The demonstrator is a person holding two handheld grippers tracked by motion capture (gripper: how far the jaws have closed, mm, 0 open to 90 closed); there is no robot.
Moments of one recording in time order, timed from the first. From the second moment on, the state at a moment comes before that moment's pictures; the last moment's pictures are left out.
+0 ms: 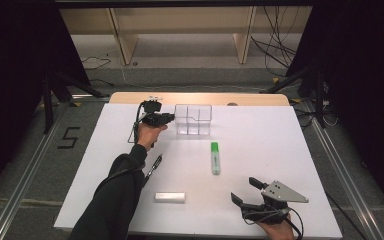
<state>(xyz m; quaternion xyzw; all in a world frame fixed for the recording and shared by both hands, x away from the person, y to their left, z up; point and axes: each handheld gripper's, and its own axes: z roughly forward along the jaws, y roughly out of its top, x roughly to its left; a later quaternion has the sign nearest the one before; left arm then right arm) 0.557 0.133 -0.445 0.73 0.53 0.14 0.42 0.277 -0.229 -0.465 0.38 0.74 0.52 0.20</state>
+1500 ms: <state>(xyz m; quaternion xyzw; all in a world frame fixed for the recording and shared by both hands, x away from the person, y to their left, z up) 0.429 0.173 -0.437 0.81 0.48 0.09 0.33 0.273 -0.230 -0.465 0.39 0.74 0.52 0.20</state>
